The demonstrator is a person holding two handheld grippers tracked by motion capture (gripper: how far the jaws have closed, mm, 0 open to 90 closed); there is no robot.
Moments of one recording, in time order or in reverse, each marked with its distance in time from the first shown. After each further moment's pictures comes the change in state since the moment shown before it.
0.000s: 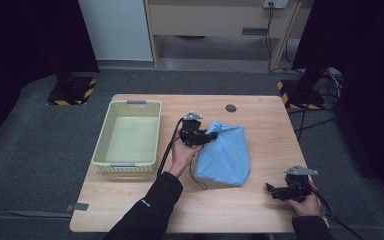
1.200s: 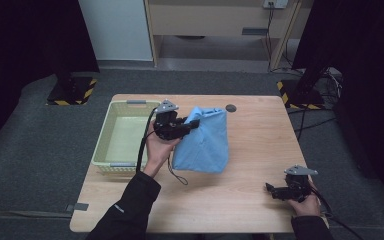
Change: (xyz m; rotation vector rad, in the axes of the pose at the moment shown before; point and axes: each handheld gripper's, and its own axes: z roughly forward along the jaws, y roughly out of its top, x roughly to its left) left arm -0.009 0.031 -0.101 -0.129 0.055 0.094; right arm 0.000 0.000 0.000 0.001 0.001 0.001
